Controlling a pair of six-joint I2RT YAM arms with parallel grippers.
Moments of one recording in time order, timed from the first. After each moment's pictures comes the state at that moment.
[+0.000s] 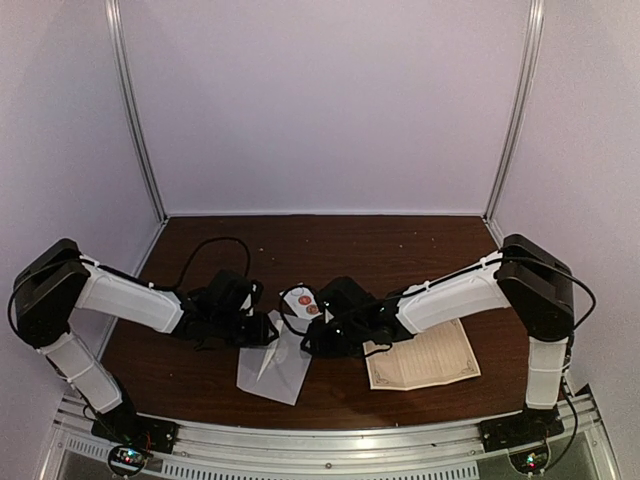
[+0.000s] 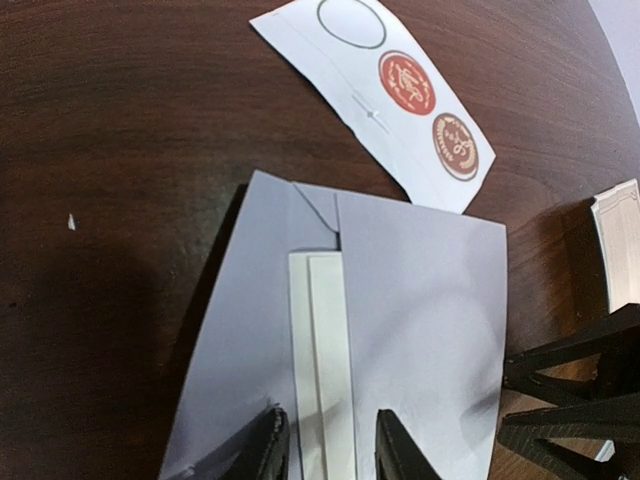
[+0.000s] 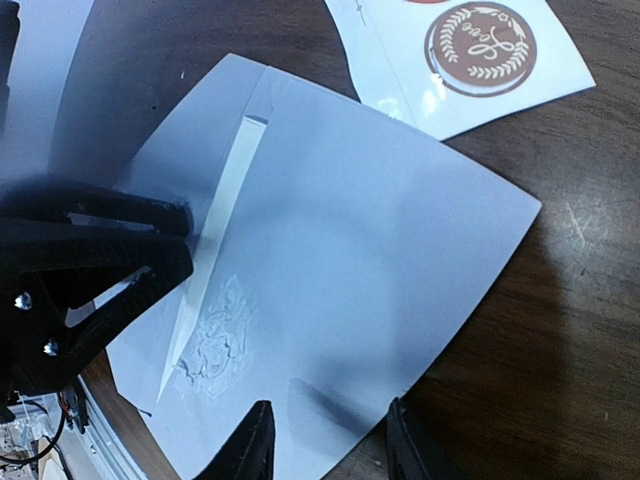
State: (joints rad) left arm -0.80 1.61 0.66 0.08 0.06 -0.72; right arm 1.04 1.98 1.15 -0.01 -0.10 0.90
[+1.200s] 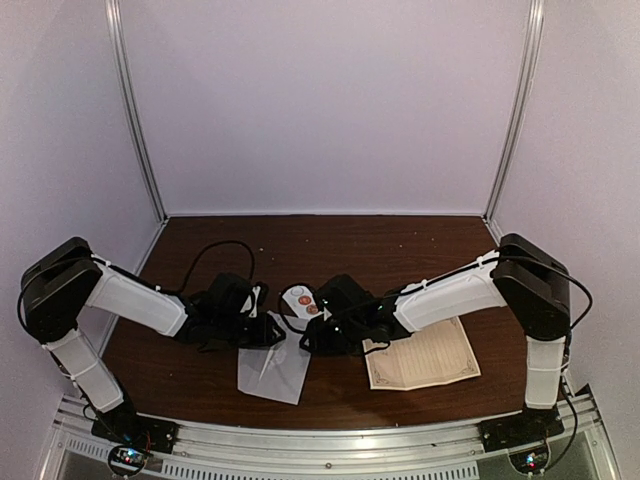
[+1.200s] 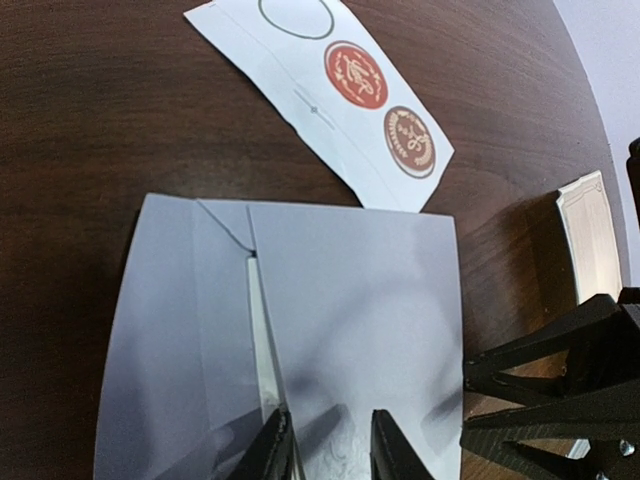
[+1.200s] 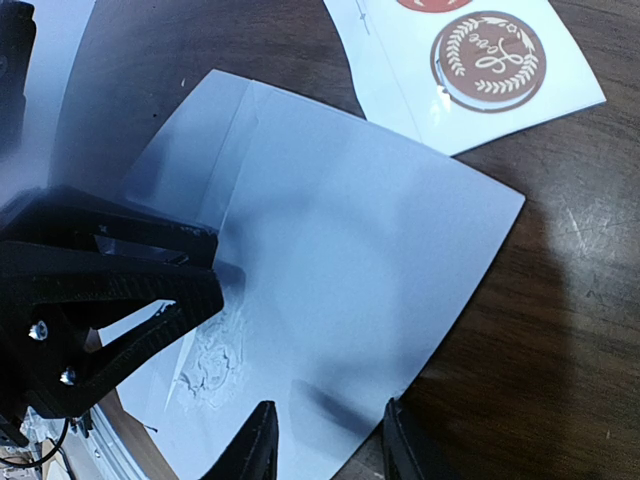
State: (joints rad) left arm -0.79 1.66 0.64 0.23 0.16 -0.73; right arm 1.03 2.00 1.17 -0.01 -0.11 0.90
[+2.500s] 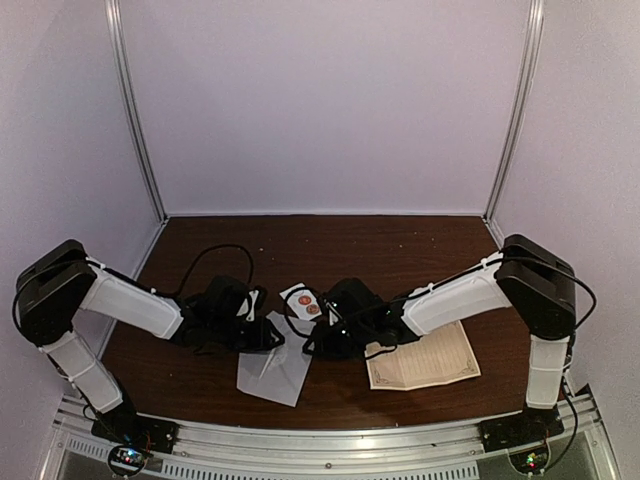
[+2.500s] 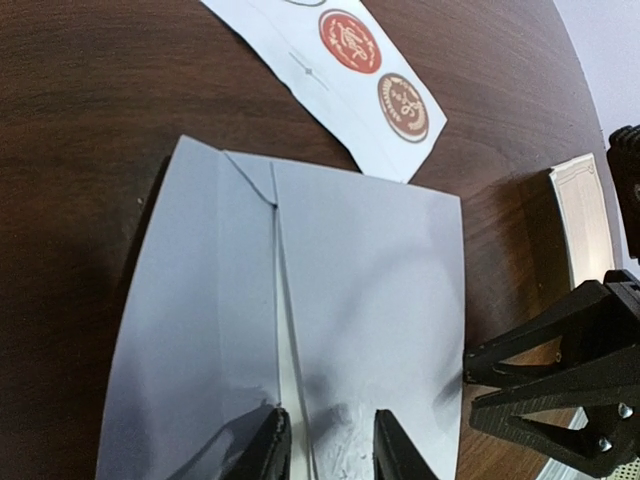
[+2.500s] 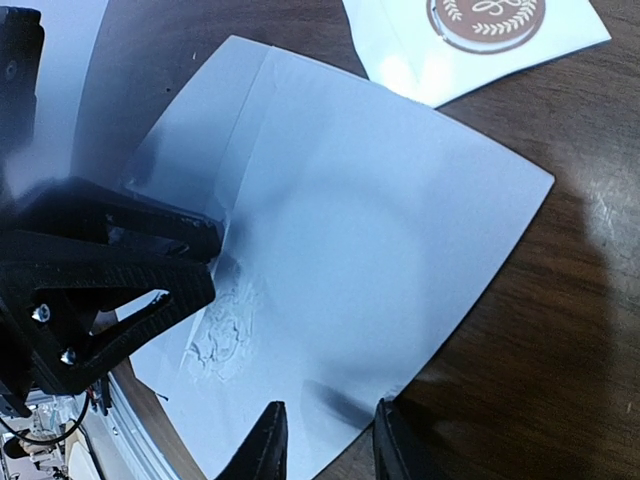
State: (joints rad) left arm -0.79 1.63 0.60 0.21 0.20 -0.75; right arm 1.02 1.97 1.09 0.08 -0.20 0.93
